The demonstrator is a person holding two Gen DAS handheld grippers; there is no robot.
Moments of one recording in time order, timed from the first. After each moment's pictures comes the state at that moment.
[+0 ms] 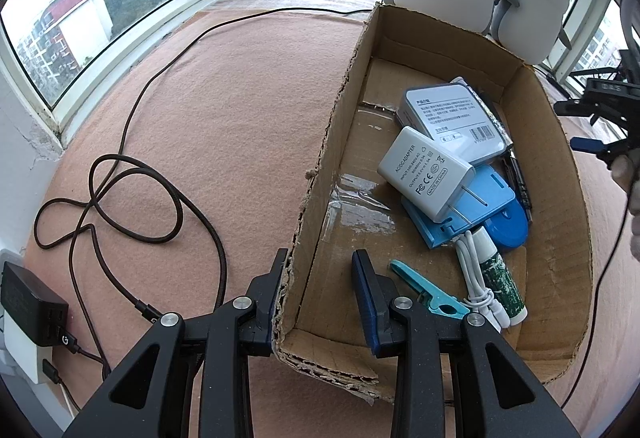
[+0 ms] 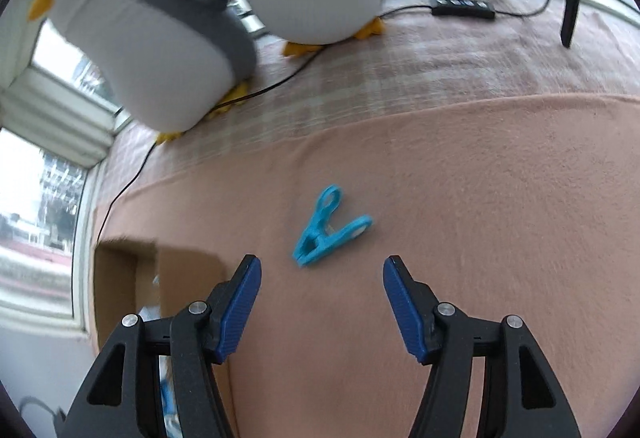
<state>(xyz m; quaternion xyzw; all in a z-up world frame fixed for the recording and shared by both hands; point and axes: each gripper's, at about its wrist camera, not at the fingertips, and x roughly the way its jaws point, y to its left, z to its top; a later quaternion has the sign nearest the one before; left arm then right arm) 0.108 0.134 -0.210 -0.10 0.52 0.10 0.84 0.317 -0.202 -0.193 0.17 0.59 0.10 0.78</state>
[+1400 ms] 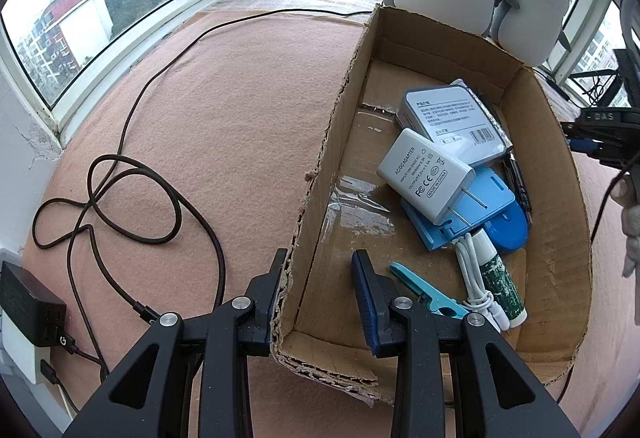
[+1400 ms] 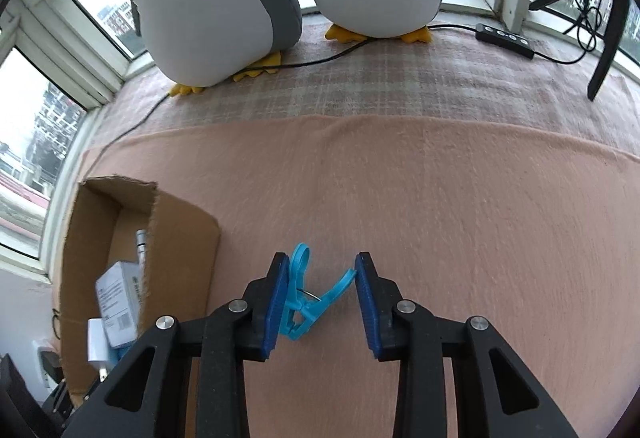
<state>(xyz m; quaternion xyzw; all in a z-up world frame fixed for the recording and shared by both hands) 0.110 0.134 -0.212 -0.10 0.52 0.10 0.84 0.293 -0.171 -0.191 0.06 0.57 0.15 0.80</state>
